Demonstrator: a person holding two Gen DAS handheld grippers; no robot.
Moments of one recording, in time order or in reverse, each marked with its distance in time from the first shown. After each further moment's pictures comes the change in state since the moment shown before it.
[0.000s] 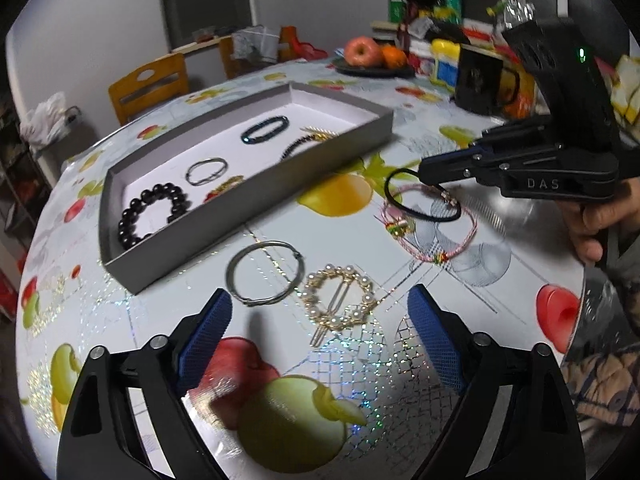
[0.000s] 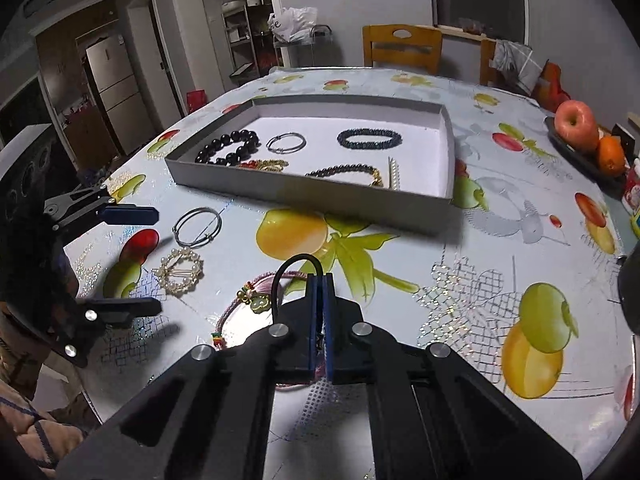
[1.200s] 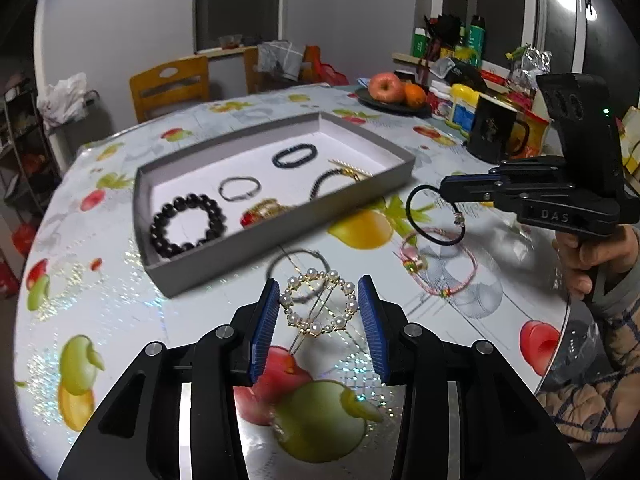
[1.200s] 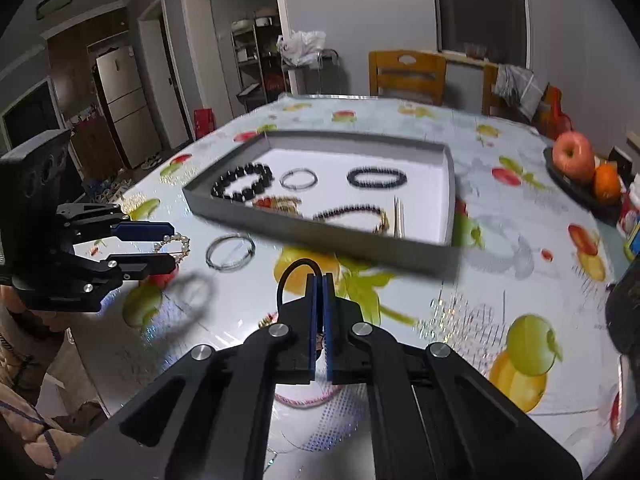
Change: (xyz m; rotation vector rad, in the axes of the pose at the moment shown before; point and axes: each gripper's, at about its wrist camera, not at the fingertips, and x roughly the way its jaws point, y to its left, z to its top) left arm -0.031 0.034 0.007 -0.133 -0.090 -0.018; right arm -0.028 0.012 0.018 -0.028 -0.096 0.002
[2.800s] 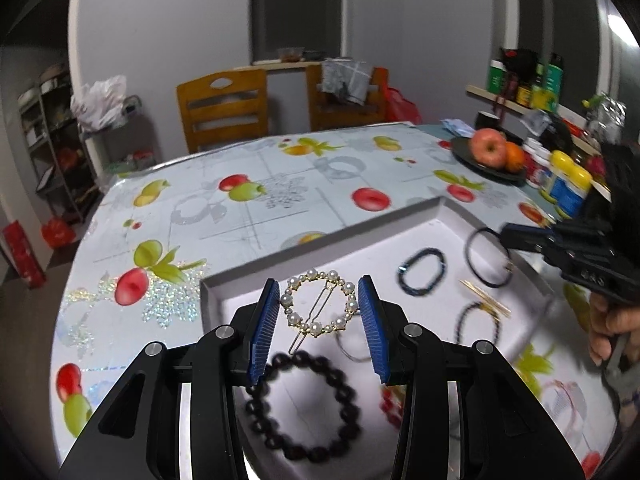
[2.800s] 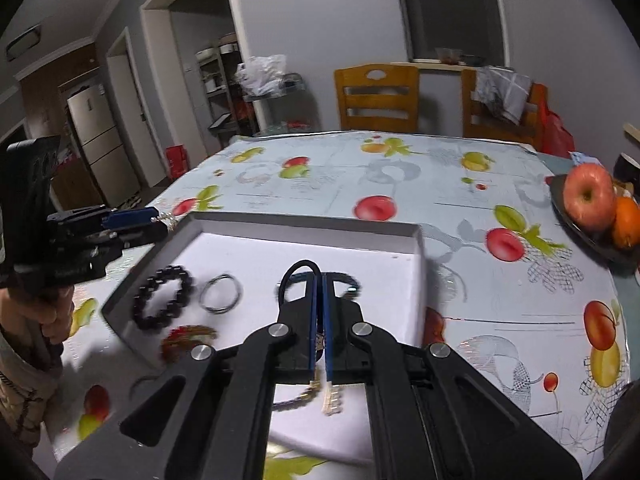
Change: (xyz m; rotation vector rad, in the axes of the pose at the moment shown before) left arm 0.080 0.109 0.117 -0.104 -0.038 0.155; right arm 0.082 -0.075 0.090 0.117 -0.074 -0.053
